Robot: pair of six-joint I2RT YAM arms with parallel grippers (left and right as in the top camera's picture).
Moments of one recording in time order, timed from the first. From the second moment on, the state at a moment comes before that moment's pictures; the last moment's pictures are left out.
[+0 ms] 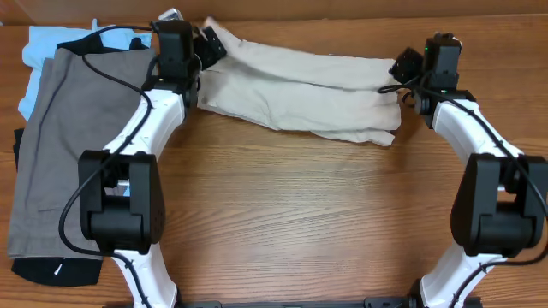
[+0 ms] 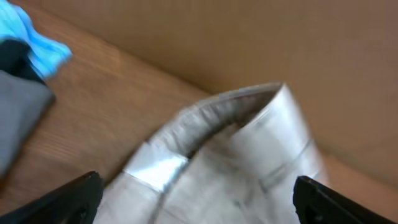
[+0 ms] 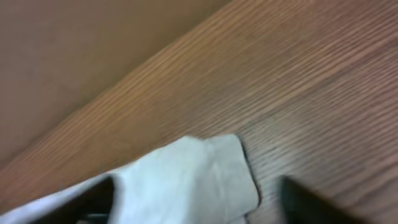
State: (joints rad) left arm -0.10 2.03 1.48 0.02 -0.08 -0.56; right arm -0.05 1.96 1.32 -0.03 0.05 0.54
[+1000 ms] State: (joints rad) left arm -0.09 2.03 1.99 -1.05 0.03 -0.24; right arm 0.12 1.95 1.41 -0.64 -0.28 0.38
